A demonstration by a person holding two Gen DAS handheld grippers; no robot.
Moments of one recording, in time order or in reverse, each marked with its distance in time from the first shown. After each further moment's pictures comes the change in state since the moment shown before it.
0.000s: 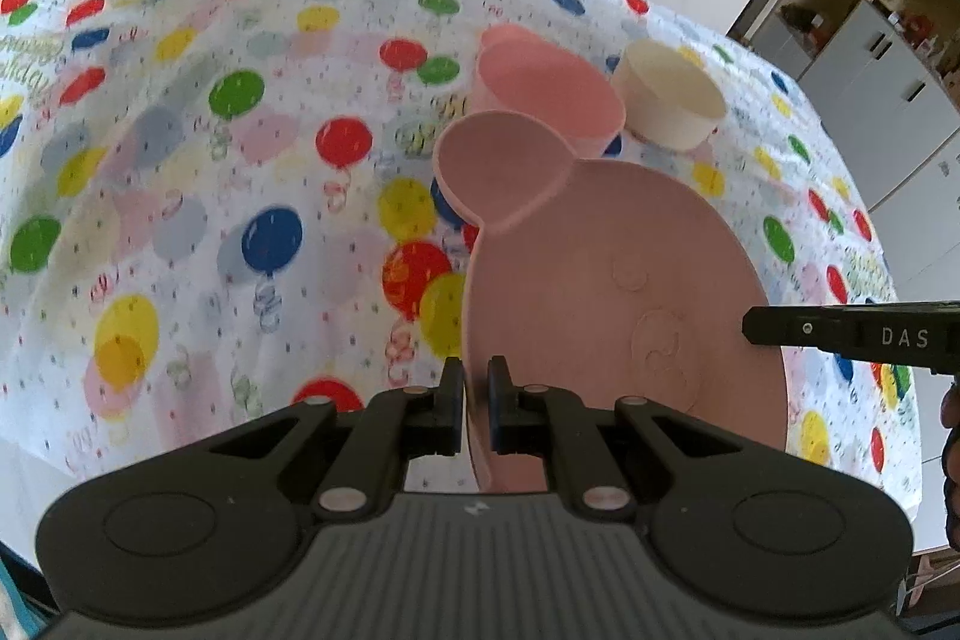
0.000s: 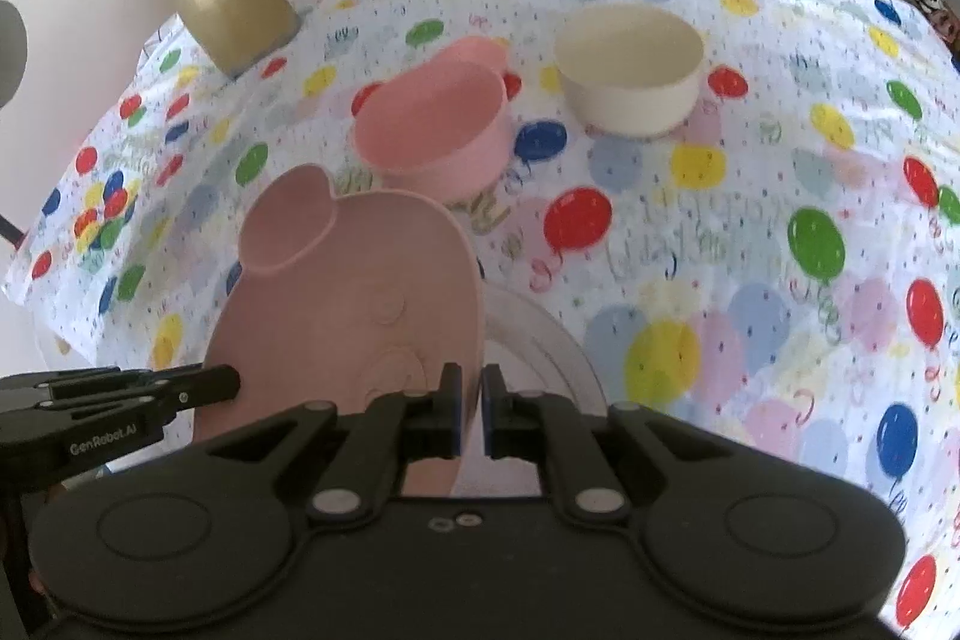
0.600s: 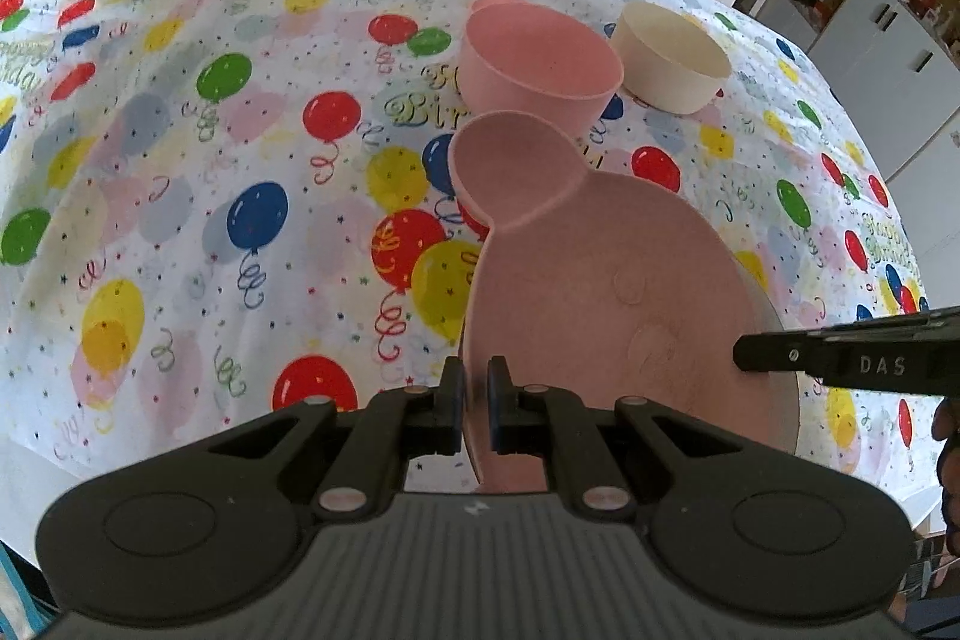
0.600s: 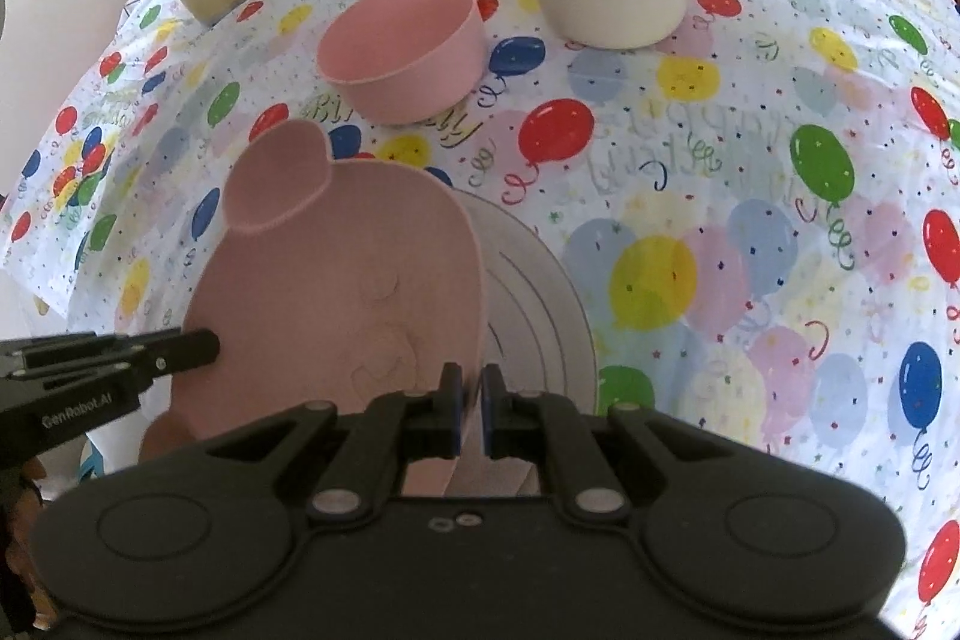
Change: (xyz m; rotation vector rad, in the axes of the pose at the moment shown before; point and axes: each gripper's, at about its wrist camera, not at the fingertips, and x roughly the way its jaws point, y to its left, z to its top) left arm 0.014 -0.013 -0.010 0.045 0.010 0.038; right arm 0.022 -0.016 -0.022 0.015 0.071 -0.003
